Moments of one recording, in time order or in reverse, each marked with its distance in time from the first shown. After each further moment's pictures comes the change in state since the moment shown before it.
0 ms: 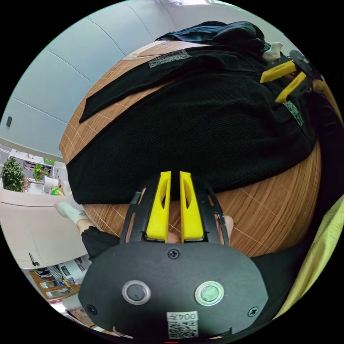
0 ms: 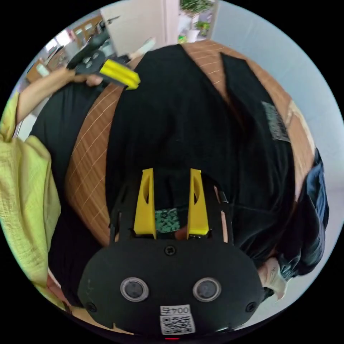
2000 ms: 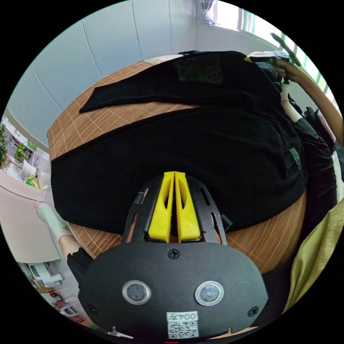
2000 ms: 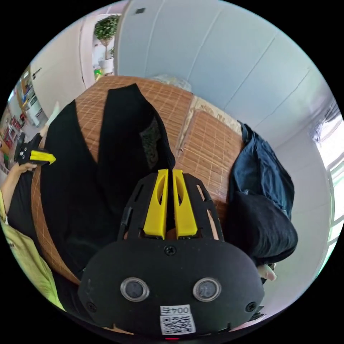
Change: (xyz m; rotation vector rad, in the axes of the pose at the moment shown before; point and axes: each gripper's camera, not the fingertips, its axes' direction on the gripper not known) left arm -0.128 0.050 -0.037 0.160 0.177 -0.153; right arm 0.198 0.051 -0.124 0.175 0.348 0.398
